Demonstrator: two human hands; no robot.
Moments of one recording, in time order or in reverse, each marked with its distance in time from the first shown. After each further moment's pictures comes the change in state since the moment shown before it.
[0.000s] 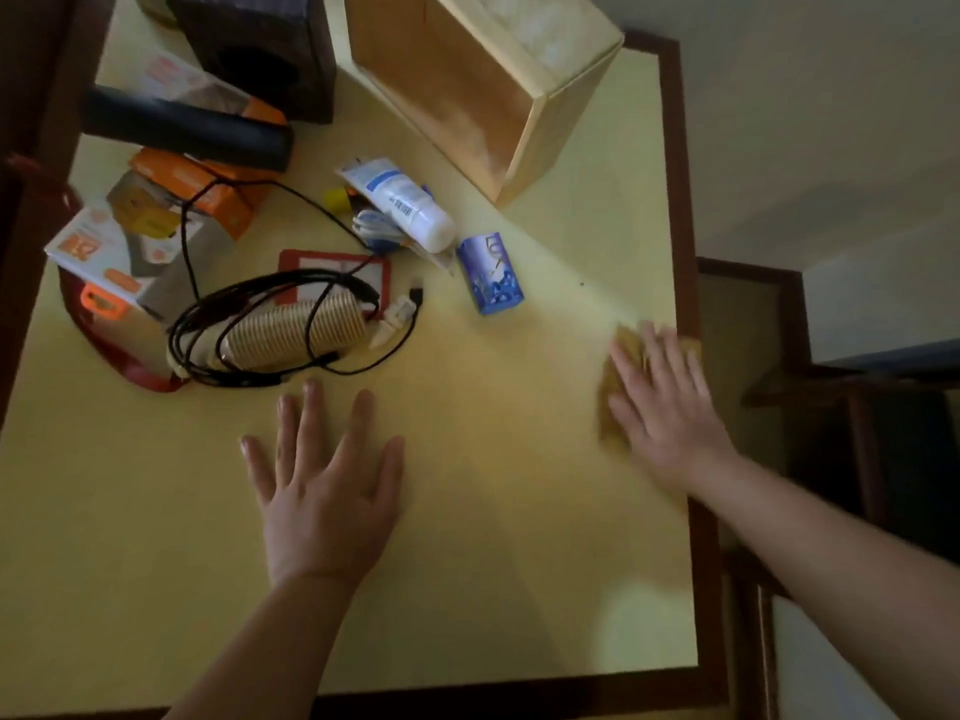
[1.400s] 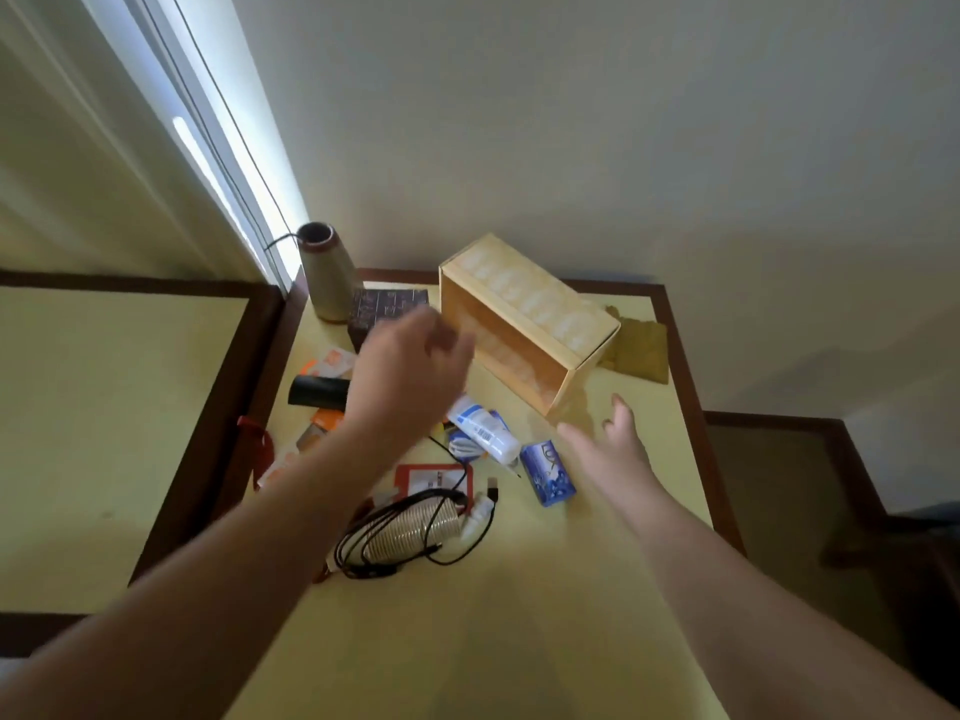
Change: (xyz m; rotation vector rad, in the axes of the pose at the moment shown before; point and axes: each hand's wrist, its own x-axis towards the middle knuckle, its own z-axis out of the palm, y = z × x) left_hand 0.206 0.106 -0.252 -0.368 0.197 0.325; right_hand 0.092 -0.160 -0.171 1.200 0.186 0.474
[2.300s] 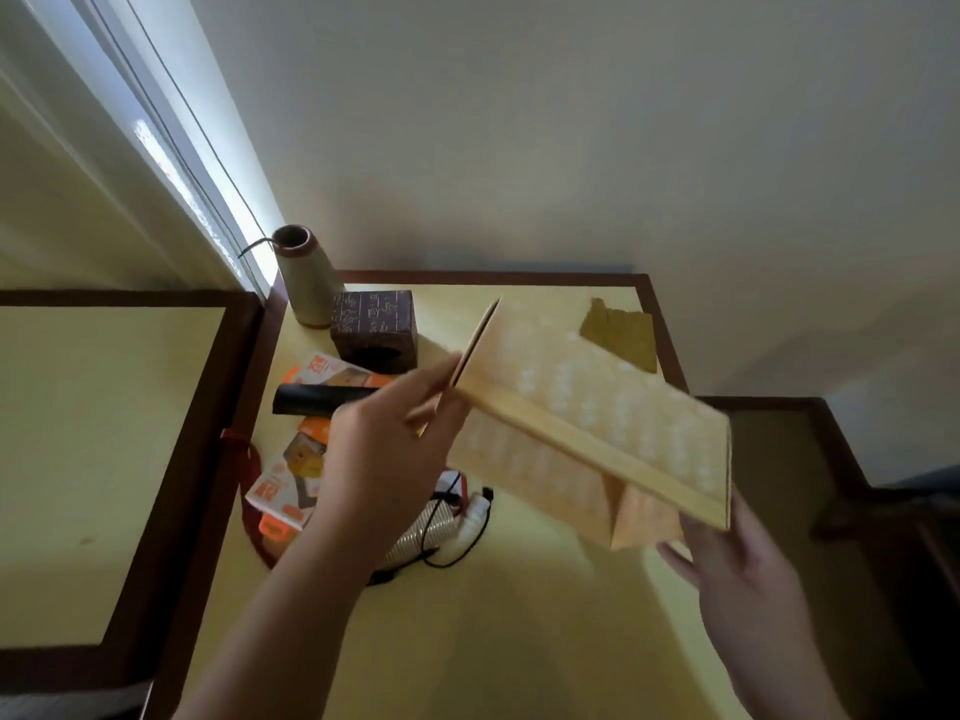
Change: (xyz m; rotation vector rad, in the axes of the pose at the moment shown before) left_hand -0.067 0.014 -0.022 -0.277 -0.014 0.000; right_hand -0.151 0.023 -0.065 0.281 0.214 -0.063
